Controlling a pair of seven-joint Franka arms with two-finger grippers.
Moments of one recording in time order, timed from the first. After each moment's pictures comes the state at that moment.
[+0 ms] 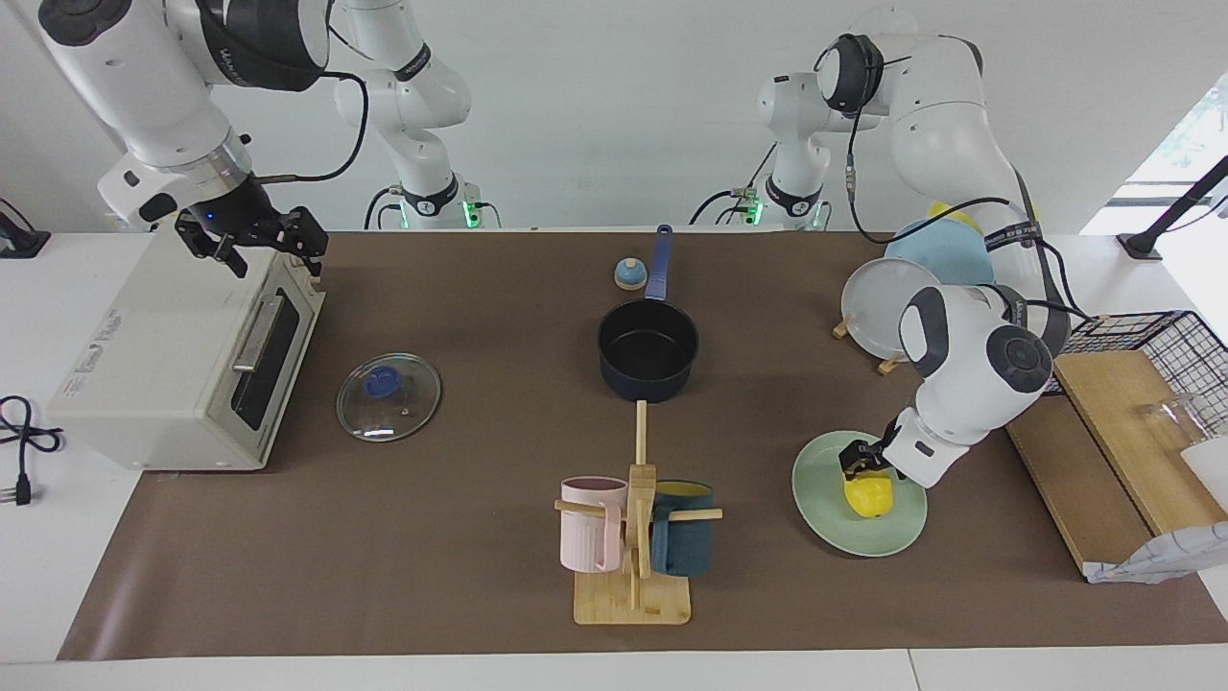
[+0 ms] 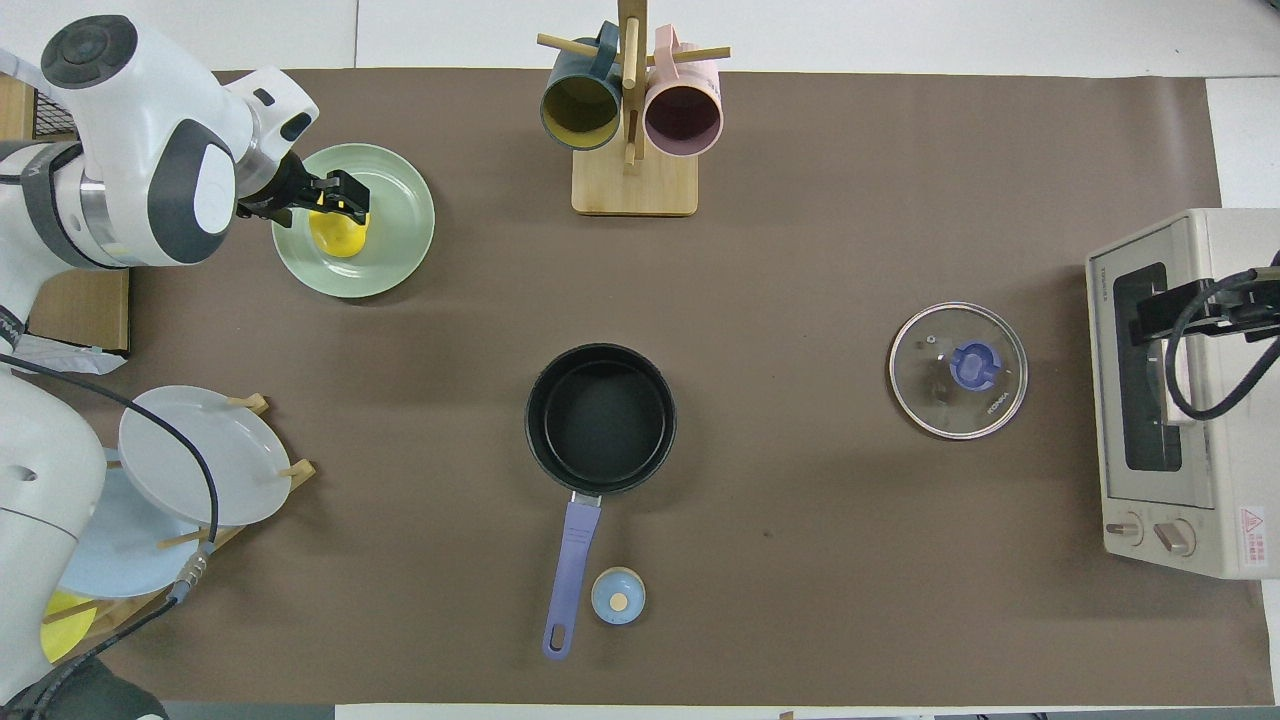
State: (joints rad) left arm -0.11 0.60 -0.02 -1.38 -0.05 1.98 -0.04; right arm 0.04 -0.02 -0.11 -1.66 -0.02 1.55 -0.08
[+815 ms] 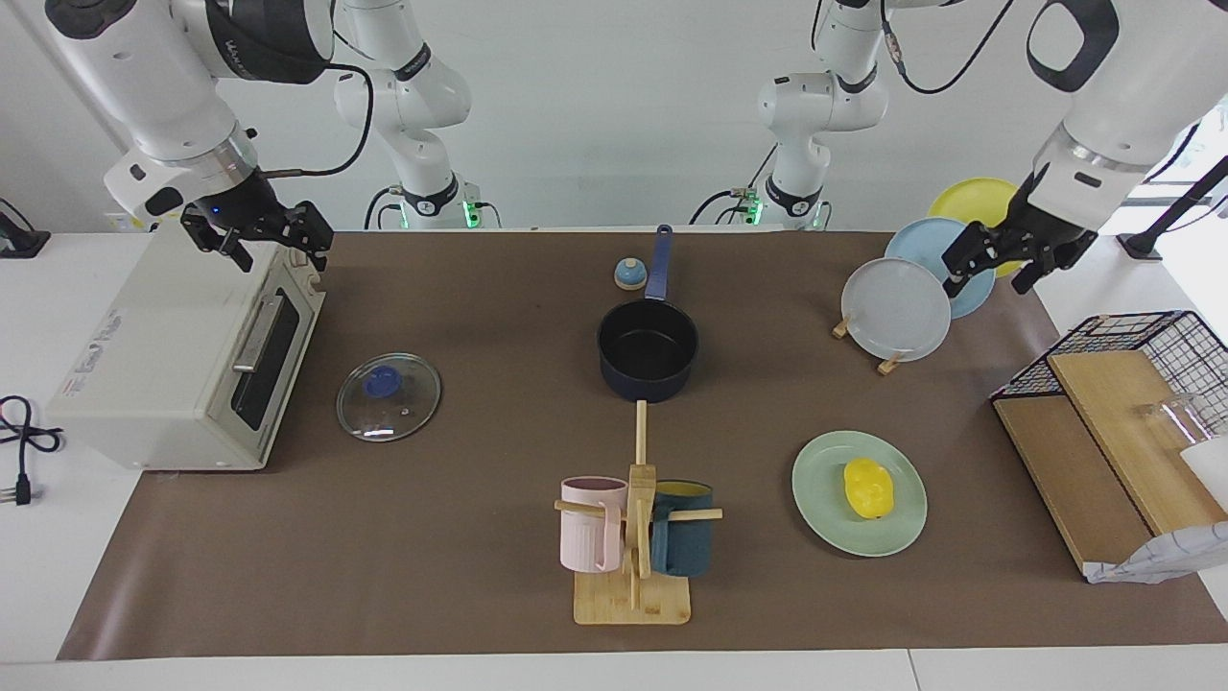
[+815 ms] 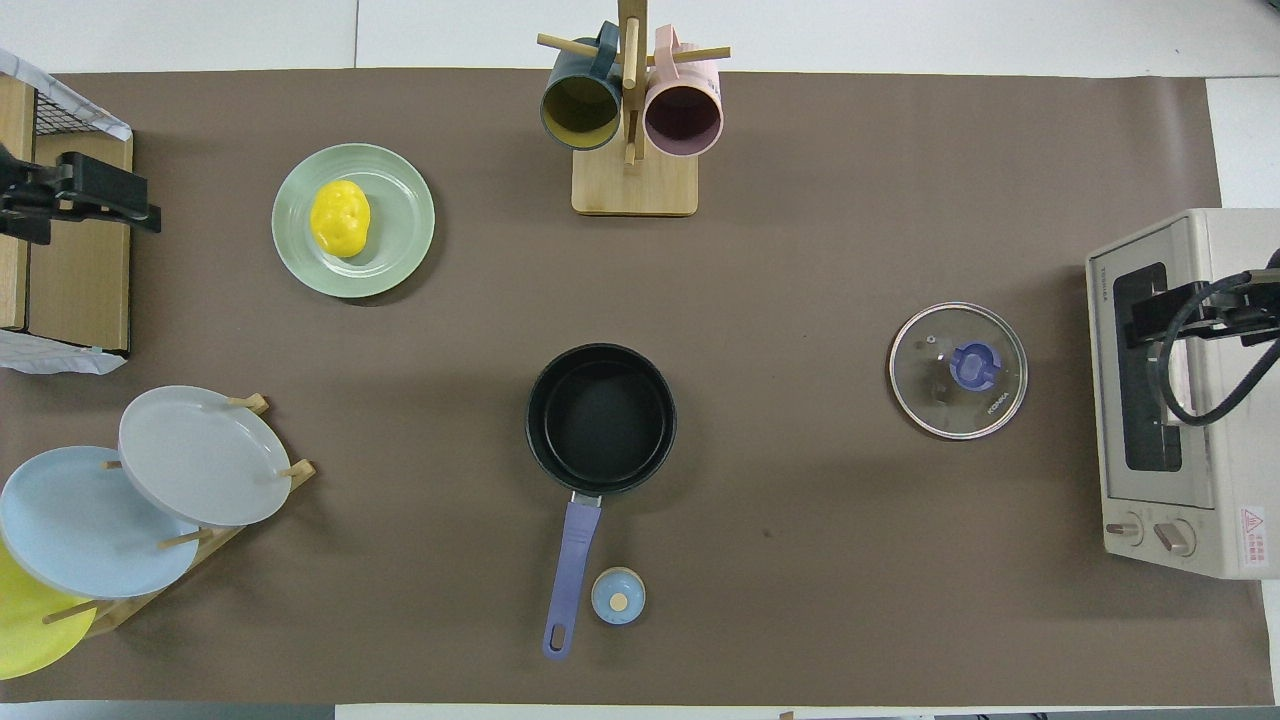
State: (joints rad) left arm -0.06 0.09 0.02 -1.40 -0.05 1.50 -0.04; right arm 0.04 -0.03 -0.10 -1.65 -0.02 1.54 -0.05
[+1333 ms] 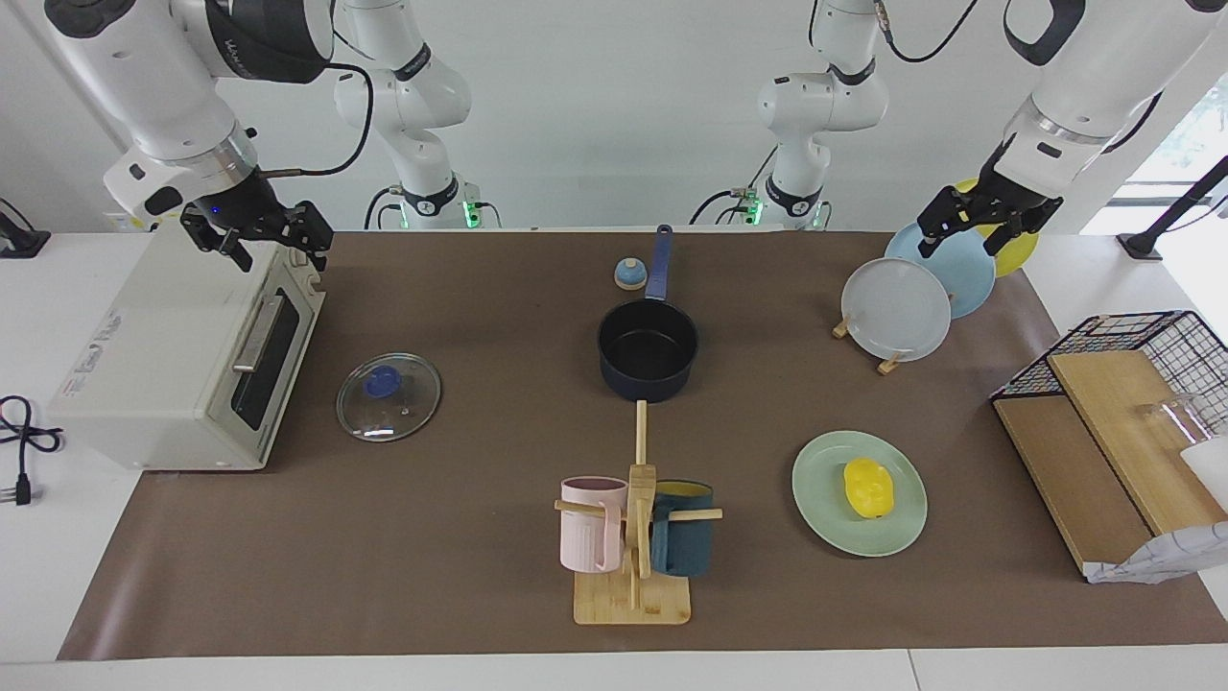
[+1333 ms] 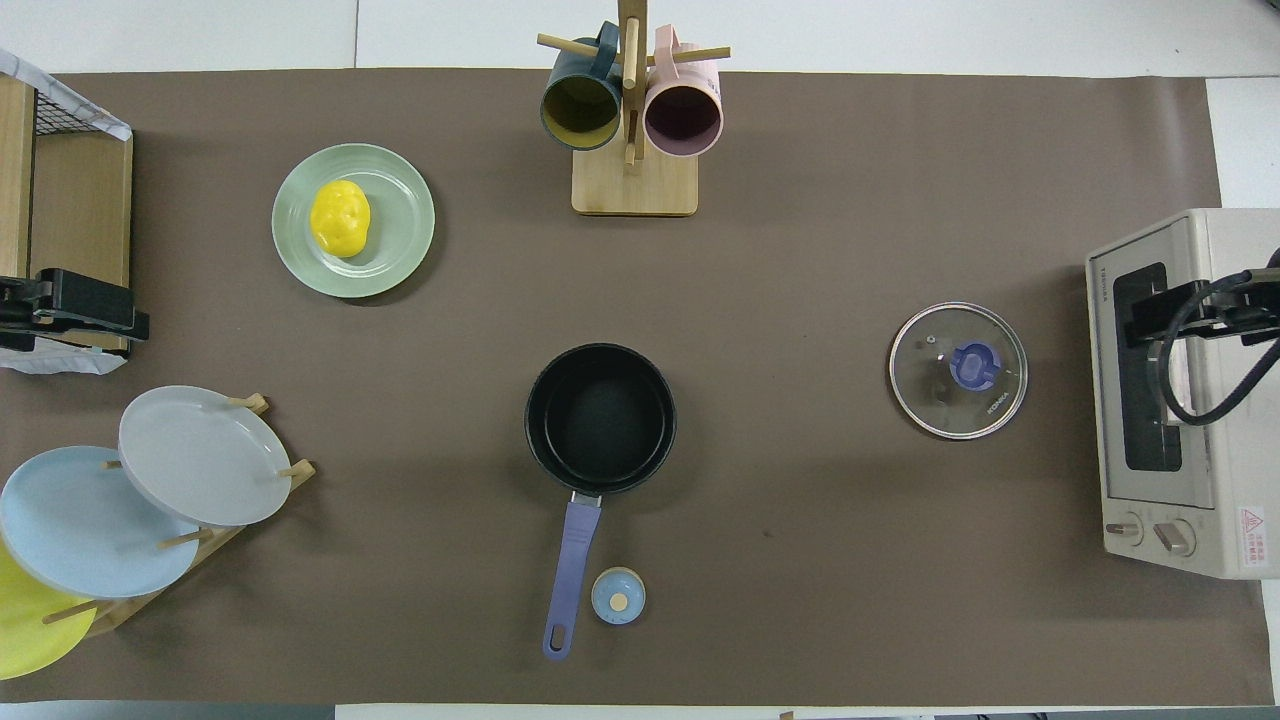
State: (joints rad) left arm -0.06 -0.05 0.01 -1.63 -0.05 1.55 -0.04; right arm 0.04 -0.03 -0.10 -1.65 -0.02 1.54 -0.05
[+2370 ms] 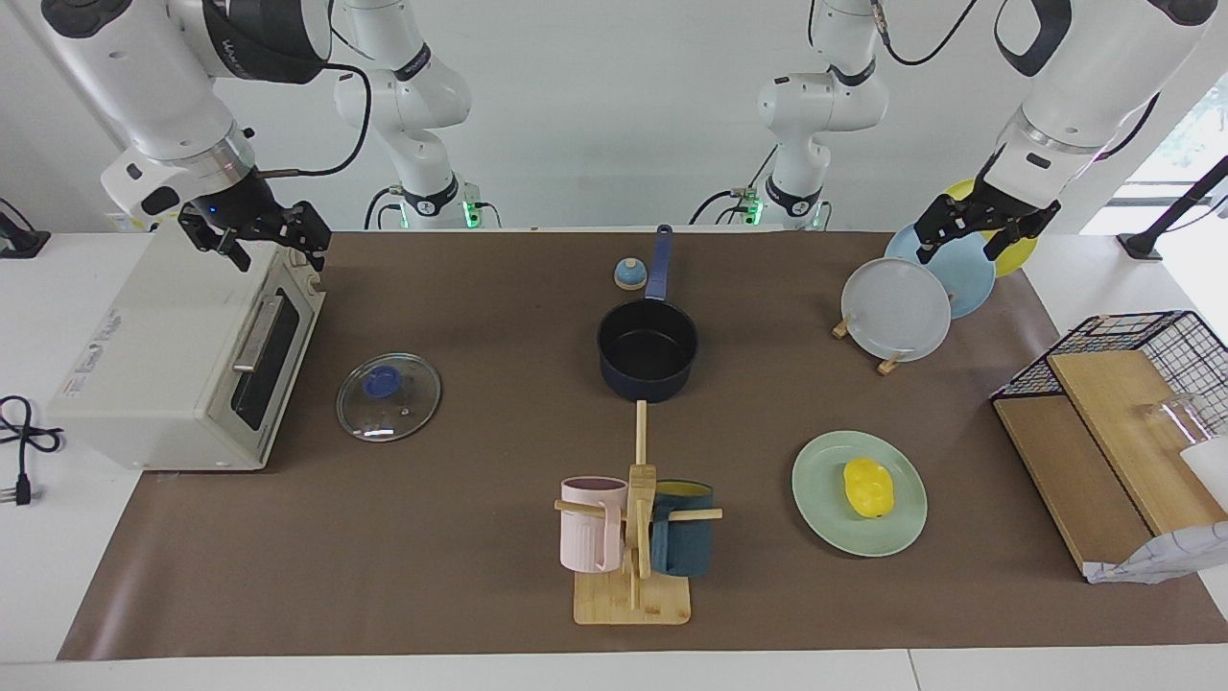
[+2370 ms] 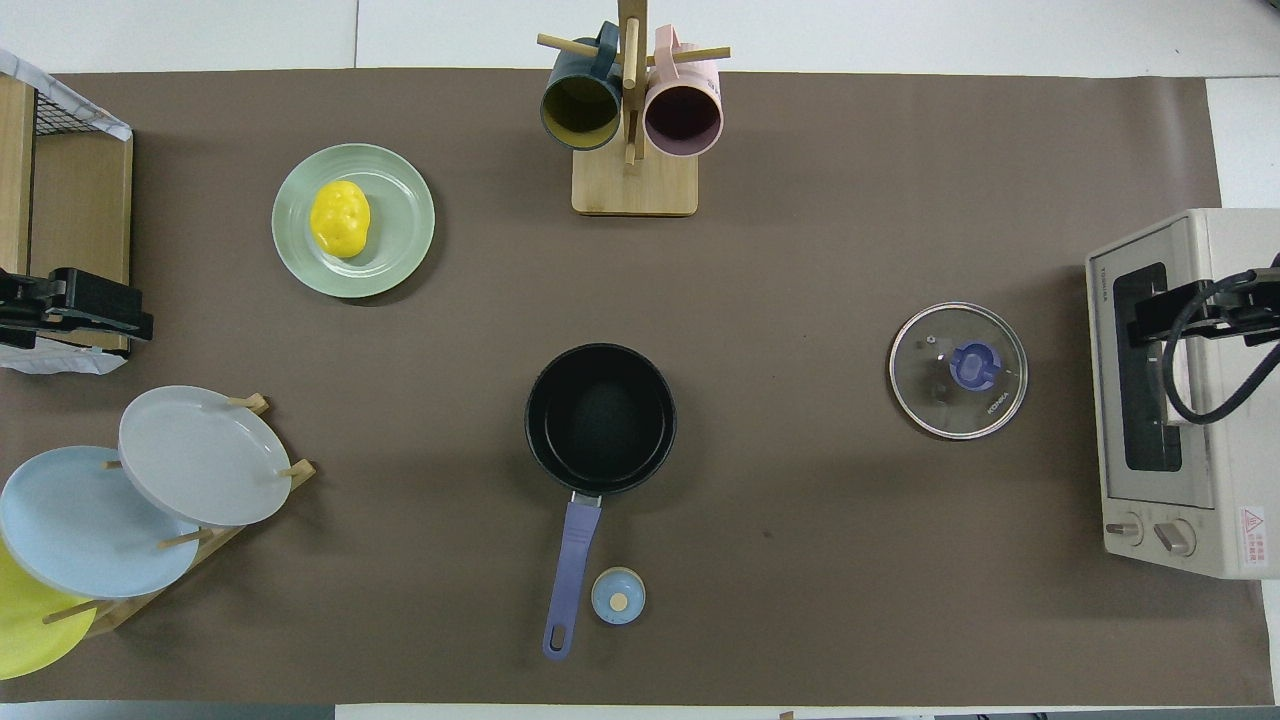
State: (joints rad) left arm -0.06 -0.03 0.00 -1.60 -0.02 1.52 -0.04; right arm 0.04 -0.03 -0.10 -1.65 -0.02 1.54 -0.05
